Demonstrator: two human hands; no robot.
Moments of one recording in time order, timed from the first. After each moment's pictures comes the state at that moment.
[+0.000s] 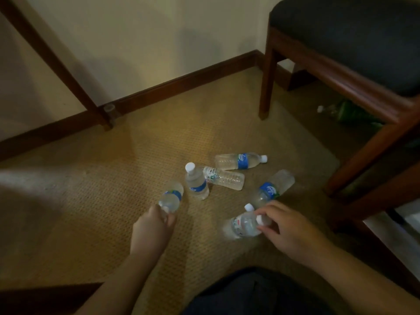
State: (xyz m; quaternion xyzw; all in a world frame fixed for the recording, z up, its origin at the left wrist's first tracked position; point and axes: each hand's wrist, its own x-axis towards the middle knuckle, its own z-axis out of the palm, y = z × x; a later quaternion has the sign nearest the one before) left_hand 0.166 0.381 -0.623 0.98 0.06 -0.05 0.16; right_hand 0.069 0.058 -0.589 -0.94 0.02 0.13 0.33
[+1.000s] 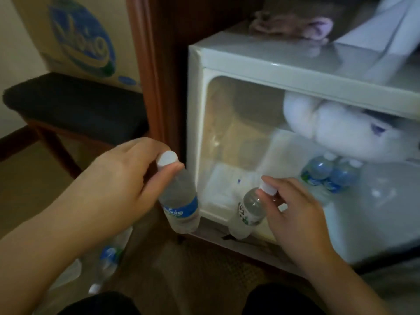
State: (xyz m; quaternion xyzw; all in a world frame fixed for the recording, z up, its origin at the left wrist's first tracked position) left_hand 0.095 0.043 -0.335 0.70 -0.66 0.06 0.26; right_hand -0.169 -0.097 -0.431 -0.81 0.42 -0.38 0.14
